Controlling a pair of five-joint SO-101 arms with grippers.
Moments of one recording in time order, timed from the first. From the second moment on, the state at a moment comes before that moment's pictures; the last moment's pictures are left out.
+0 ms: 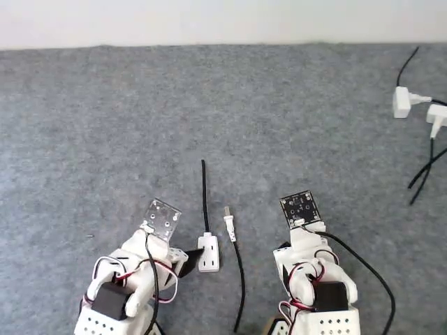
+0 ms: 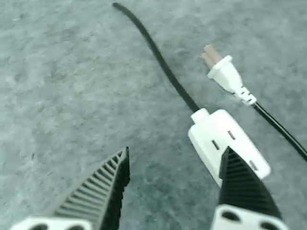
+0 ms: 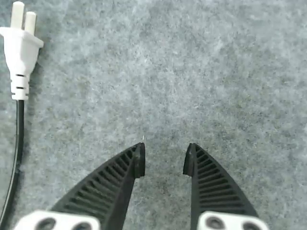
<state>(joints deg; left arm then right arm) 16.1 -103.2 96.9 72.2 -0.7 -6.6 -103.3 95.2 74.5 12.1</state>
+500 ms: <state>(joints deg) 23.6 -103.2 96.9 72.1 -0.7 -6.6 -103.3 95.2 74.5 12.1</state>
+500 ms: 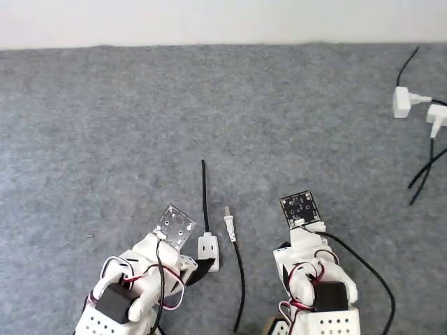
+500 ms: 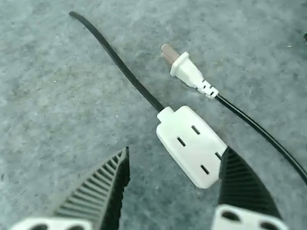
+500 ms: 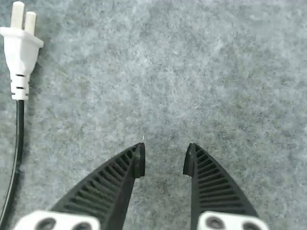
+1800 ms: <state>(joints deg) 3.6 -103.2 96.9 61.8 -0.7 5.8 -103.2 95.2 65.5 12.1</state>
